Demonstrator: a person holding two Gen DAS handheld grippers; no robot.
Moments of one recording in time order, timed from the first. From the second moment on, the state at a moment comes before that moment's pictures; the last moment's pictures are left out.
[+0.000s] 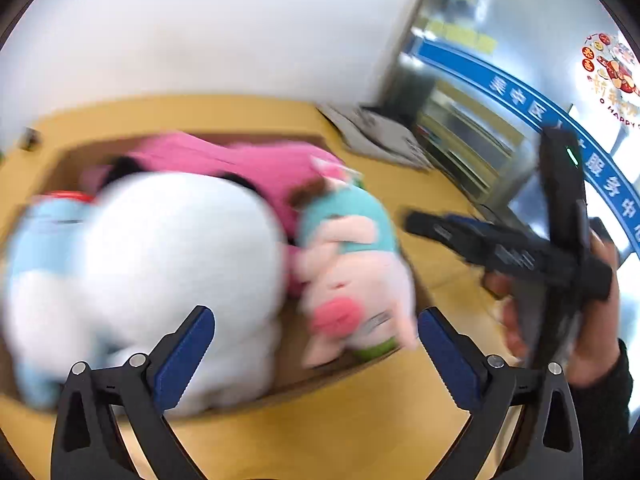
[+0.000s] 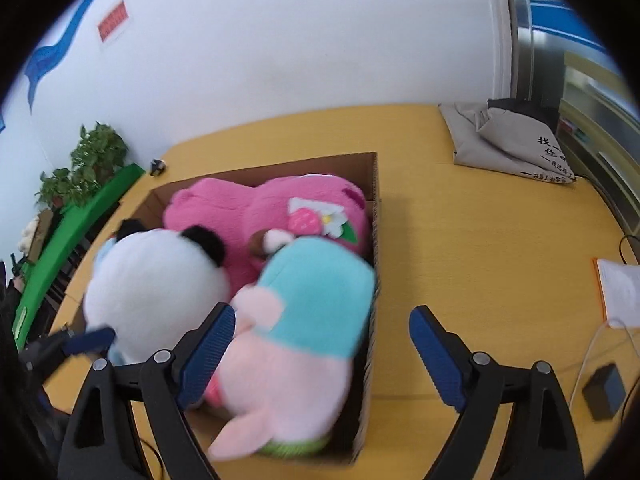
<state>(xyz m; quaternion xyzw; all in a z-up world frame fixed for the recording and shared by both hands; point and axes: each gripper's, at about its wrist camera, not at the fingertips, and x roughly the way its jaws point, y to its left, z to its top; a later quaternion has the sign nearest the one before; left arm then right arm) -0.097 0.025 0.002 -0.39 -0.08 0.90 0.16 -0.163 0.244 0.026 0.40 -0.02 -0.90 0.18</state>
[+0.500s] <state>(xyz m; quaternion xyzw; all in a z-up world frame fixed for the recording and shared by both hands) -0.014 -0.051 0.003 -0.35 -0.05 0.93 0.02 -0.030 0.164 0.030 0.34 0.01 -0.92 0.18</state>
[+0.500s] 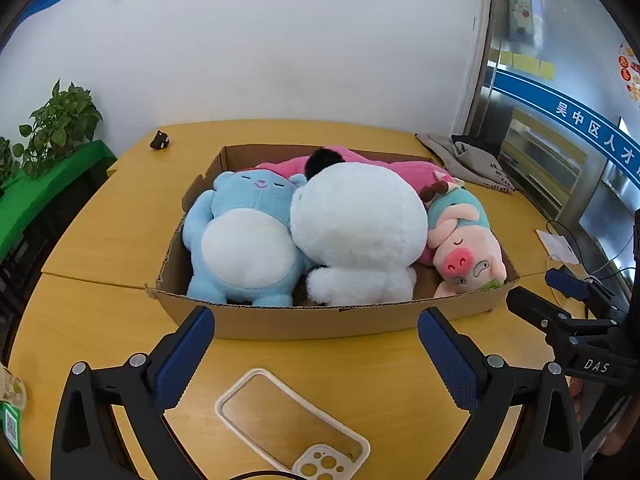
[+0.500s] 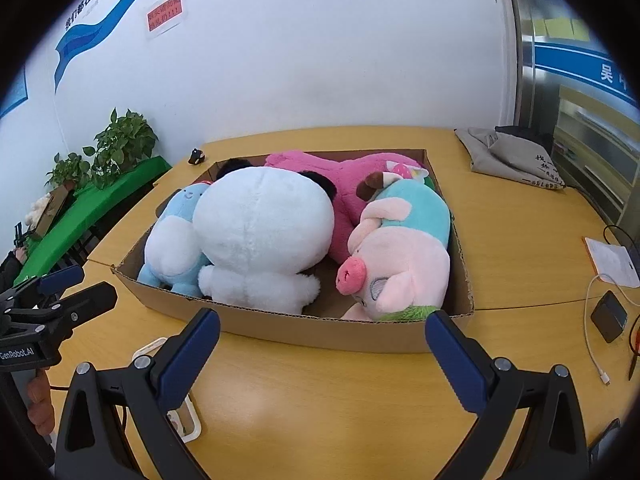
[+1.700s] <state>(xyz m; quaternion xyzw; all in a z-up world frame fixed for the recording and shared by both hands) -0.003 -0.042 0.005 -0.36 -0.05 0.93 0.04 -0.016 0.184 0.040 0.33 0.01 -0.94 0.13</state>
